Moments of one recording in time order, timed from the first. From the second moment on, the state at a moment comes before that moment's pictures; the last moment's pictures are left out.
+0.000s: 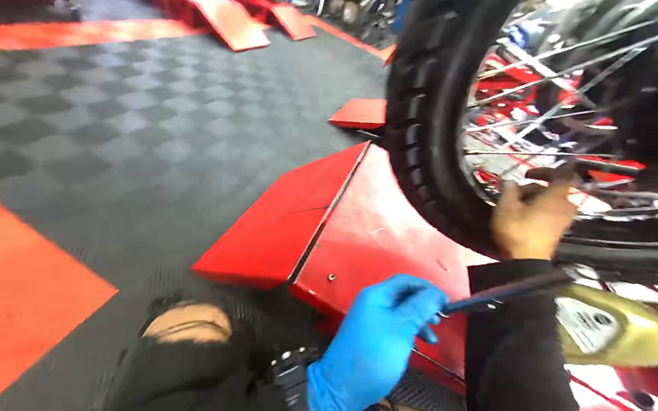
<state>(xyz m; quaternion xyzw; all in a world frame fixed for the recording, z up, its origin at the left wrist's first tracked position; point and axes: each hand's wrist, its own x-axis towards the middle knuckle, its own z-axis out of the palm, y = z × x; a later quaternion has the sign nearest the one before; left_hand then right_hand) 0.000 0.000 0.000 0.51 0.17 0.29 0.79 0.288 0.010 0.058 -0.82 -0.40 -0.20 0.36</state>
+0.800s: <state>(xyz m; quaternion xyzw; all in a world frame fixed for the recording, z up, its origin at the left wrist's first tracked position) -0.007 0.006 -0.015 0.47 0.22 0.23 0.82 0.296 0.012 0.060 -0.84 -0.36 -0.16 0.37</state>
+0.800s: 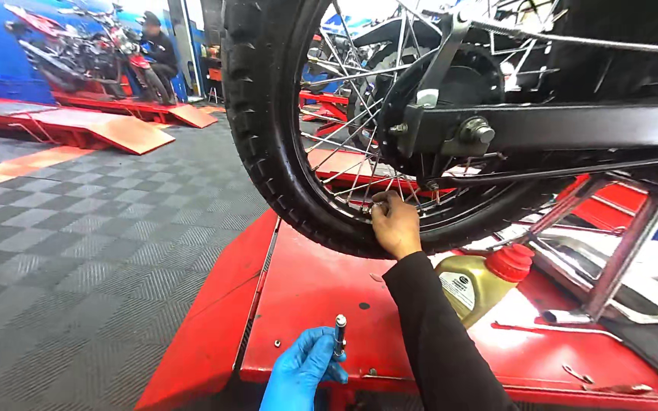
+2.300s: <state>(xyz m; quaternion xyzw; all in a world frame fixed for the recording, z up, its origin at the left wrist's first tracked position) -0.004 0.013 -0.009 0.53 0.19 0.23 0.79 0.306 0.016 0.057 -0.82 -0.41 -0.14 0.38</state>
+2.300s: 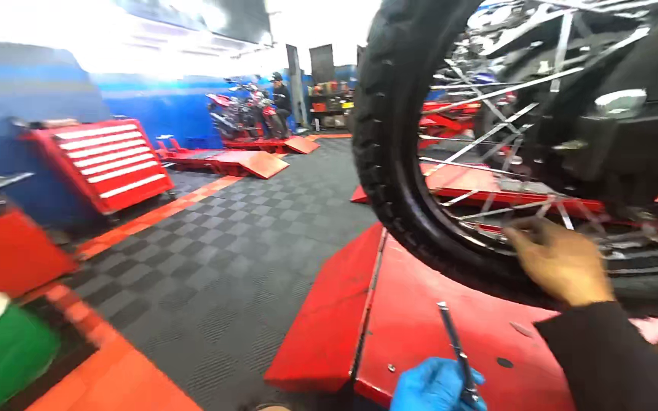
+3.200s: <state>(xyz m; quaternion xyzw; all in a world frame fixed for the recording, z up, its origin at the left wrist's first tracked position) -0.001 0.033 -0.008 0.54 0.21 0.32 0.75 0.307 0.014 0.062 -0.82 -0.35 -0.10 0.45</state>
